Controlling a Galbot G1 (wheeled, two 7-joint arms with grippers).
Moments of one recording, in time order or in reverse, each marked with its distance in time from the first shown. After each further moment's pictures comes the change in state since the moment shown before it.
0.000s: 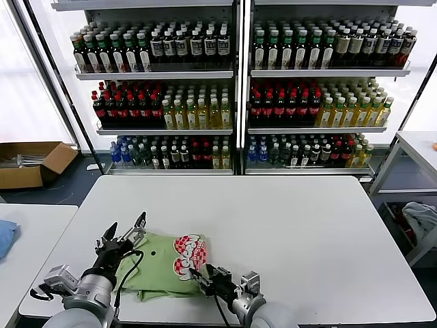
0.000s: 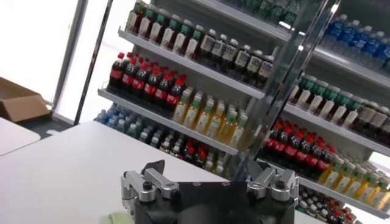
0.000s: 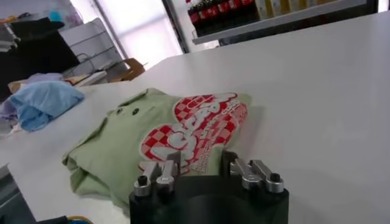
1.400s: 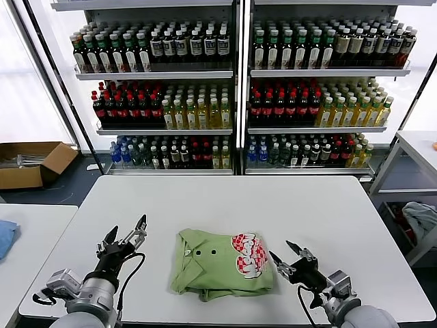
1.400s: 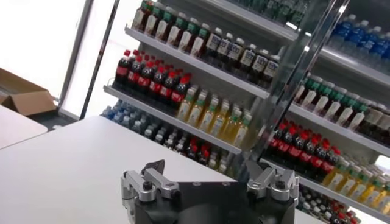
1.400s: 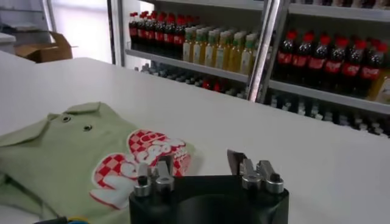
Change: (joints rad) left arm 0.014 -0.049 0.010 -0.001 0.035 0.001 0.007; right arm -0.250 -0.264 0.457 0.281 -0.146 0.095 -0.085
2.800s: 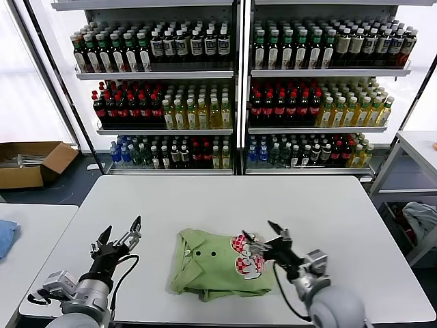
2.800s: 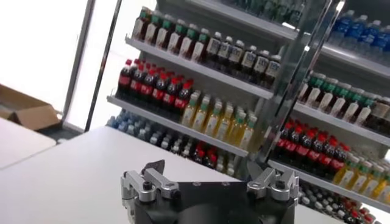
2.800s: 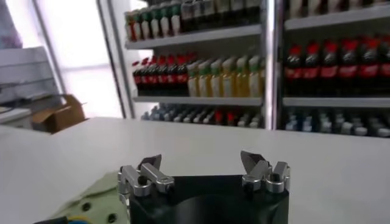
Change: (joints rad) left arm 0.017 0.009 -0.056 0.045 0.066 -0.037 0.102; right arm 0.146 0.106 -0.071 -0.034 0.167 0.007 0.102
